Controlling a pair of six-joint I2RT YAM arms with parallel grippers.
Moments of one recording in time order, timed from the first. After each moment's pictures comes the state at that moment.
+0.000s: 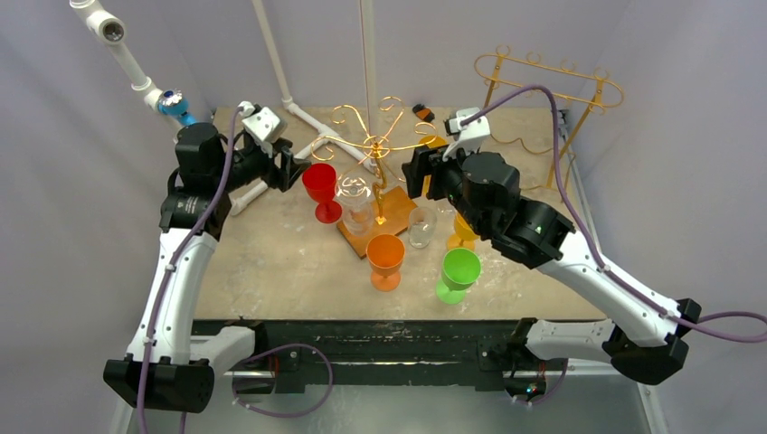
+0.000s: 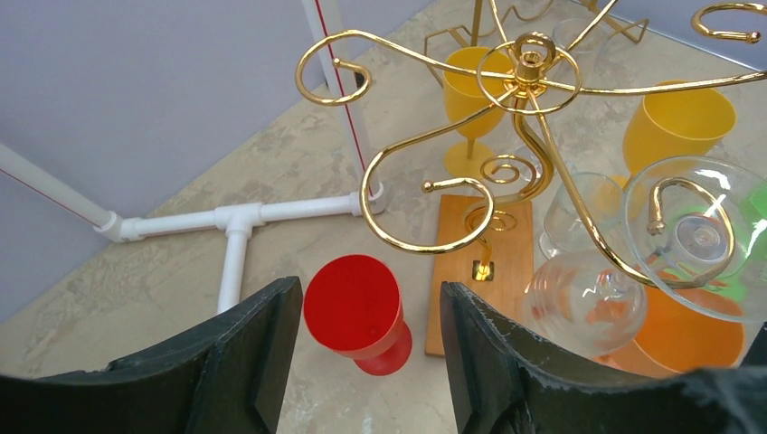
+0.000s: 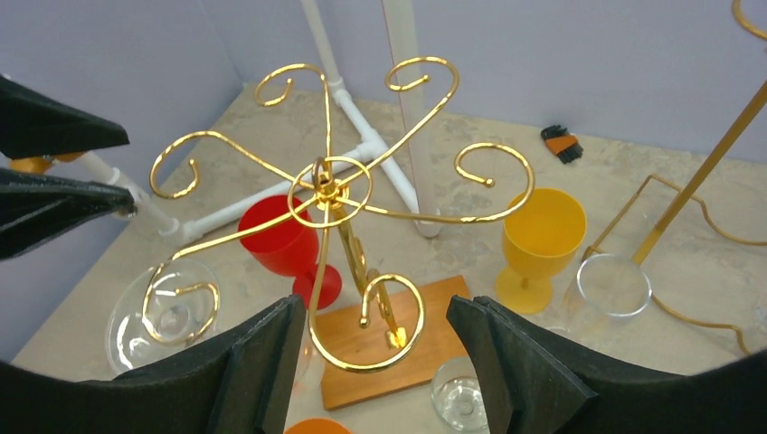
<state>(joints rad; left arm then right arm) -0.07 1.07 1.23 -0.40 0.66 0.26 0.94 1.15 1.41 -0.42 0.55 0.26</state>
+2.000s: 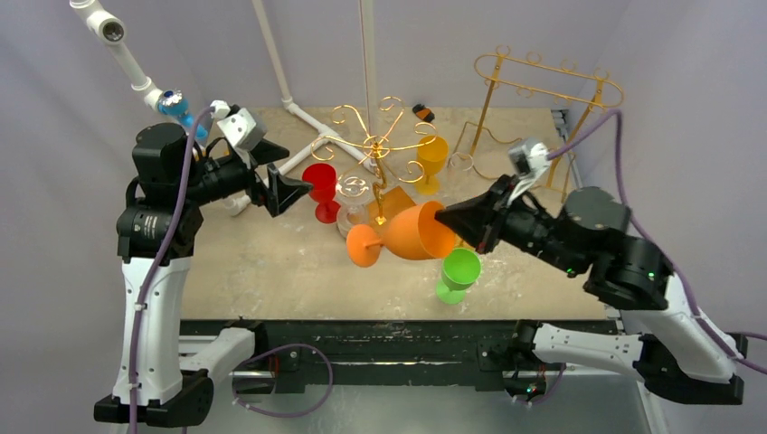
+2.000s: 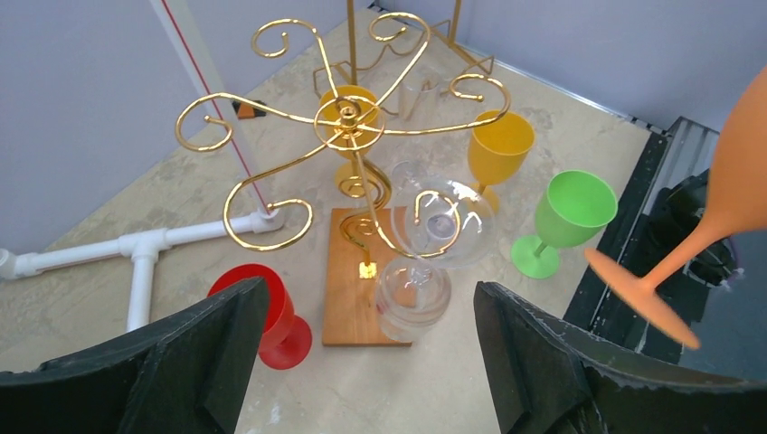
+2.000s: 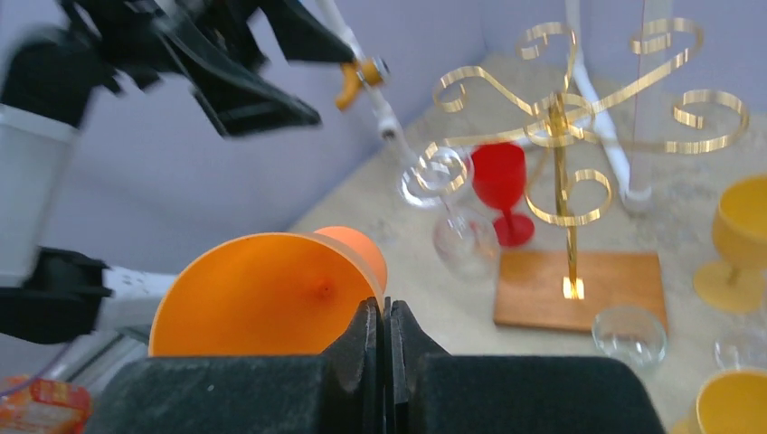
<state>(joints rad) -0.07 1.01 1.53 -0.80 0.83 0.21 1.06 0.87 1.43 -0.73 0.16 0.42</state>
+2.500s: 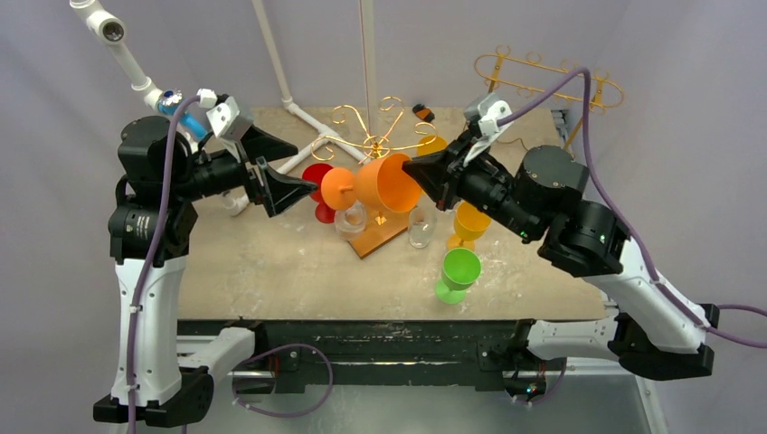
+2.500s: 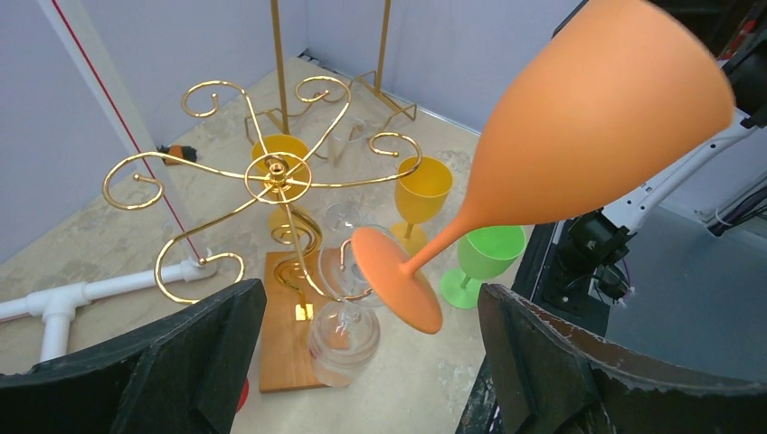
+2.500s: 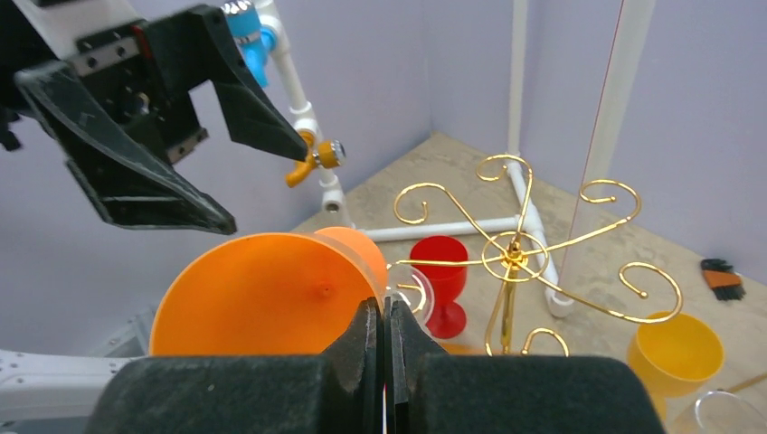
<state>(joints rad) -0.07 1.02 1.60 -0.74 0.99 0.01 1.06 1.11 1.70 -0.56 0.22 0.18</state>
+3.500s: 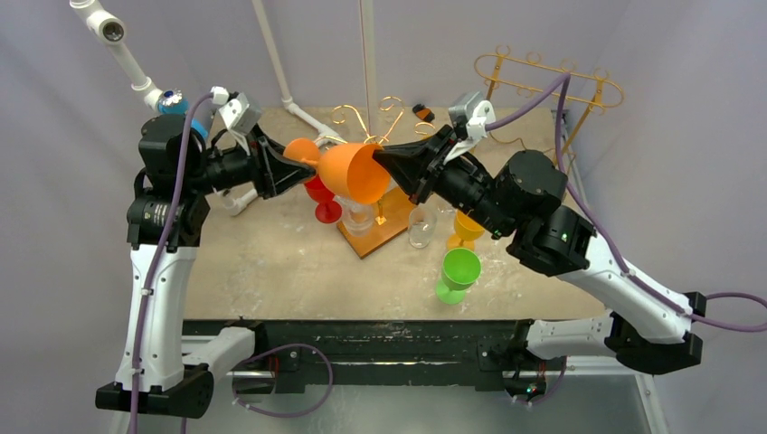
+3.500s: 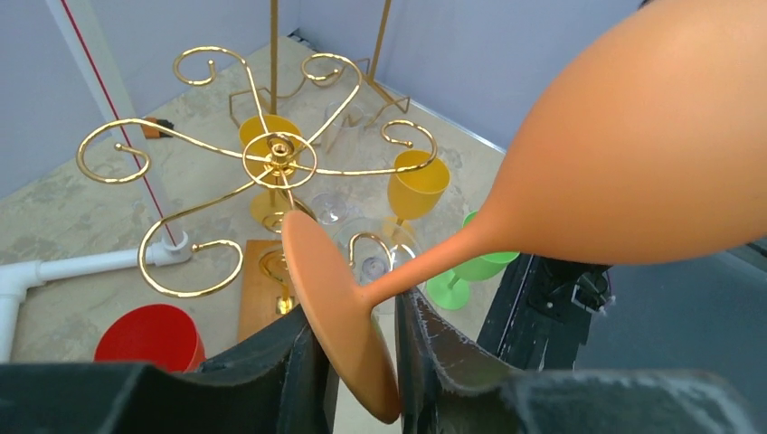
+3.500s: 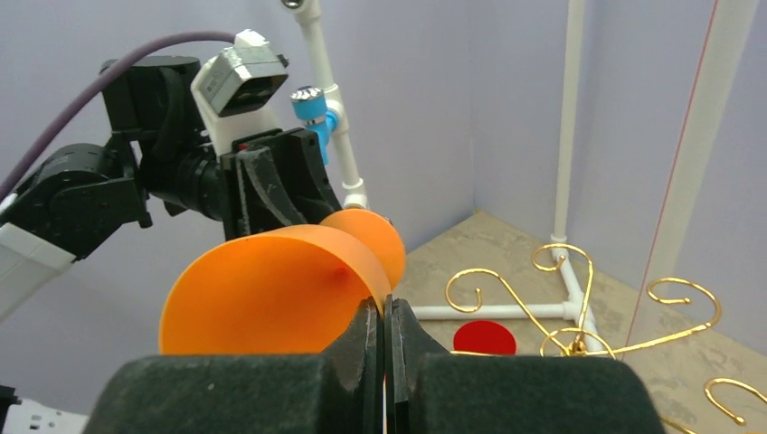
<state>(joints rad) -0.07 1.04 1.50 -0.62 0.98 -0.08 1.11 1.16 1.60 -0.23 0.19 0.13</state>
